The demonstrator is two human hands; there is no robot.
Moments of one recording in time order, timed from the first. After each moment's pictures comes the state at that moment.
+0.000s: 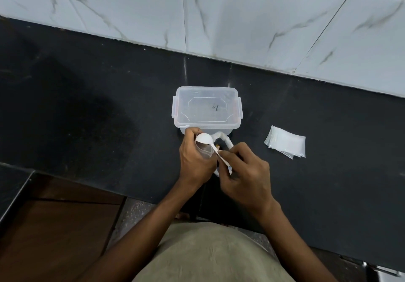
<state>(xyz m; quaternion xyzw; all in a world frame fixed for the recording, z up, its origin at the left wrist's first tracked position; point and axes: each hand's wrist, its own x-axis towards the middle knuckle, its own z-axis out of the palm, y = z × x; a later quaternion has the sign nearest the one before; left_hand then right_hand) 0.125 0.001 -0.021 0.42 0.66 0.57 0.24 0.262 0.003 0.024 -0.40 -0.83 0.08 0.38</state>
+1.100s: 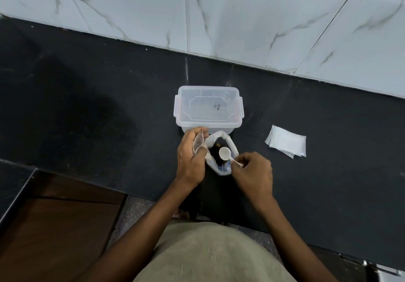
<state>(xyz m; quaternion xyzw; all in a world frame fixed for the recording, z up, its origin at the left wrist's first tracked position) 0.113 -0.008 -0.021 0.41 0.62 0.58 0.33 0.272 0.016 -0.007 -0.68 -0.63 0.31 0.18</state>
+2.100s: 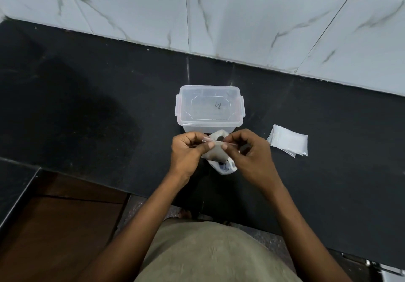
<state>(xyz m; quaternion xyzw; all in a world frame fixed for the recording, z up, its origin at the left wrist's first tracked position) 0.099 -0.008 0.007 0.32 0.59 0.59 0.45 0.267 0.035 0.026 -0.45 -0.70 0.43 0.34</state>
